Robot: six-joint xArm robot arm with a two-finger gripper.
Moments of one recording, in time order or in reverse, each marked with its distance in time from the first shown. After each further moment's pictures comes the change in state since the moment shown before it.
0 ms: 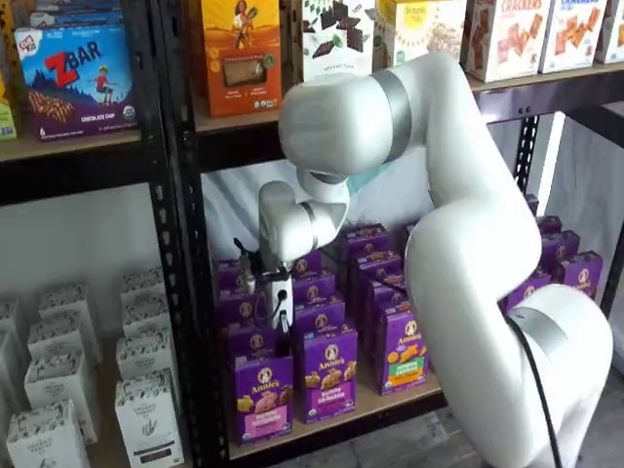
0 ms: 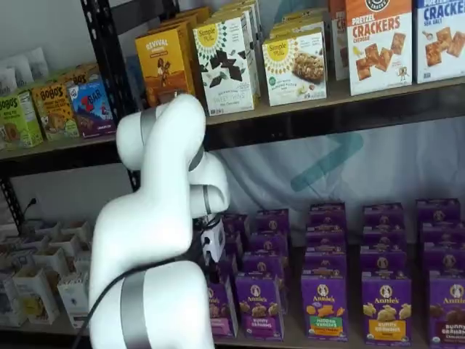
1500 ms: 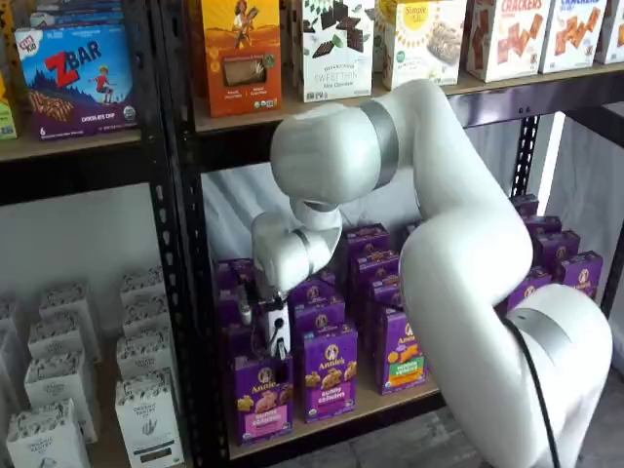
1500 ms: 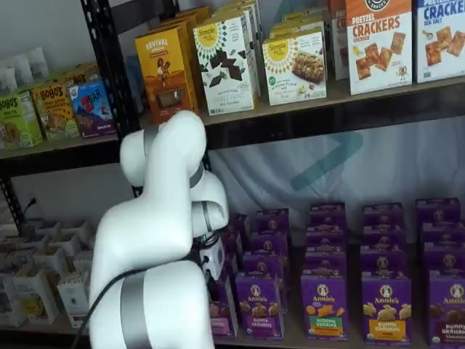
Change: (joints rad) arm 0.025 0.123 -0.066 -0.075 -0.022 0.089
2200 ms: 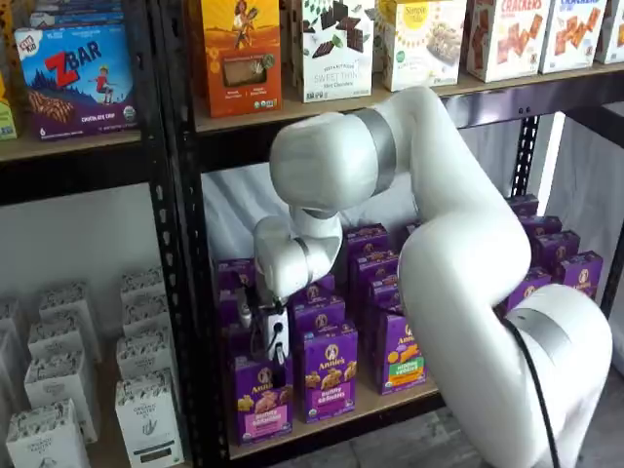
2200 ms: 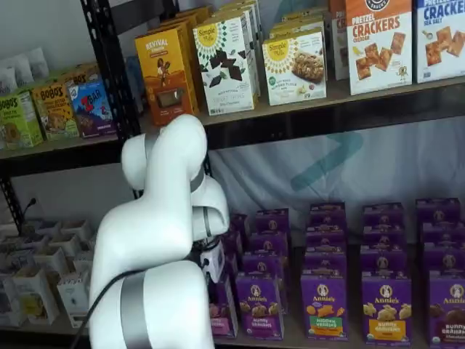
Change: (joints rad) arm 0.003 0.030 -0.019 0.080 -0.027 -0.067
